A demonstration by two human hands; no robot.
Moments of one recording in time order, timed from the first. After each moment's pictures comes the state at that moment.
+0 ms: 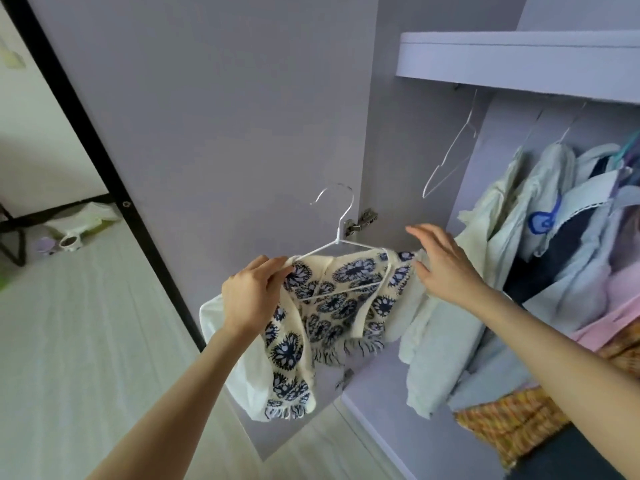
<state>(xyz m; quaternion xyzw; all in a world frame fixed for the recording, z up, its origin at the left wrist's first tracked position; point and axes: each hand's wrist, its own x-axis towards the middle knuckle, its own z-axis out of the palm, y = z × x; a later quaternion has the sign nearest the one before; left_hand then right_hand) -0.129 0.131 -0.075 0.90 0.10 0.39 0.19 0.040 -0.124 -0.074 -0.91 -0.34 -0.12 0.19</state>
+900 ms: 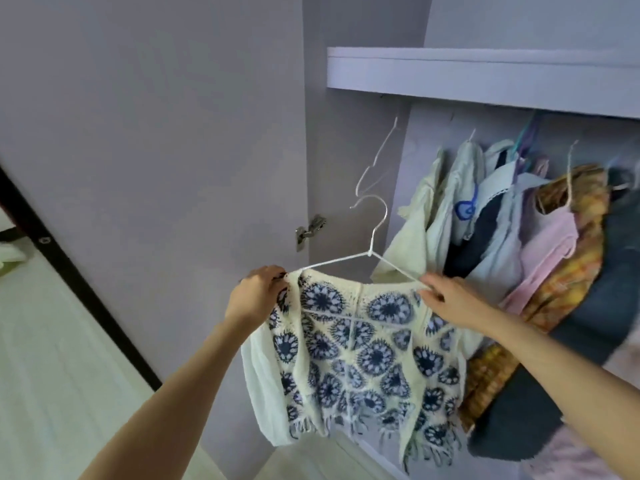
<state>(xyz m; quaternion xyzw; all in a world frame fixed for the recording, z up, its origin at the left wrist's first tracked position) -0.056 0.120 -0.102 0.96 0.03 0.15 0.25 0.001 -0.214 -0.091 -0.96 -0.21 0.01 0.18</state>
